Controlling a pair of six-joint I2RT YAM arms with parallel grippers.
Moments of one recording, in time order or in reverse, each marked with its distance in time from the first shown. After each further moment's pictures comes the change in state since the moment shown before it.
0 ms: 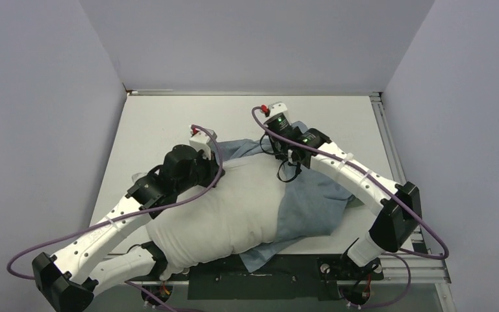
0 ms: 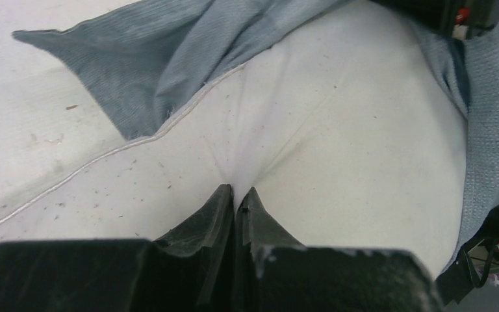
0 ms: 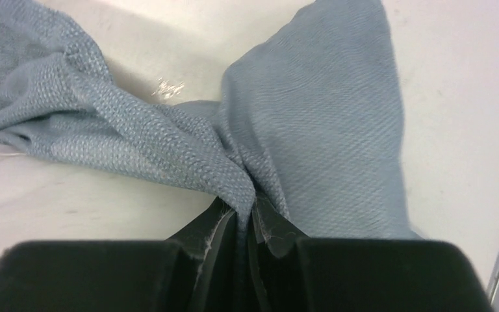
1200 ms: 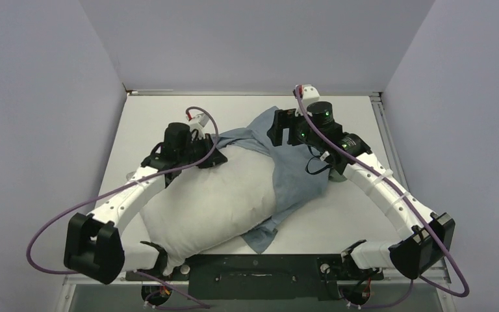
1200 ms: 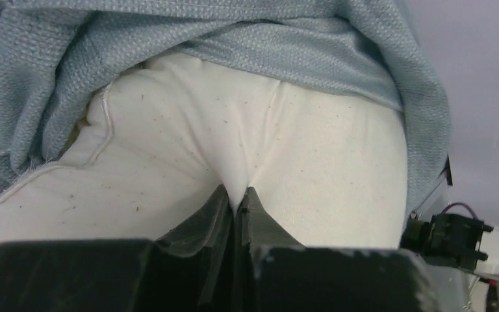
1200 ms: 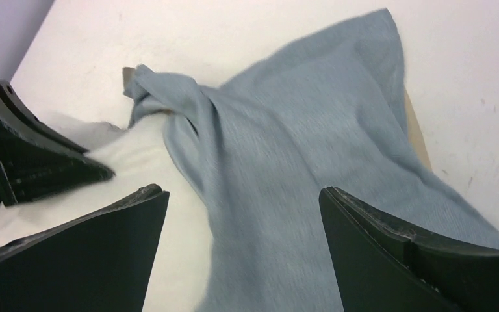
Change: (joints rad) left arm 0.401 0.381 0.040 0.230 0.501 -0.139; right arm -0.236 -0.264 -0.172 0.326 -0.449 0.082
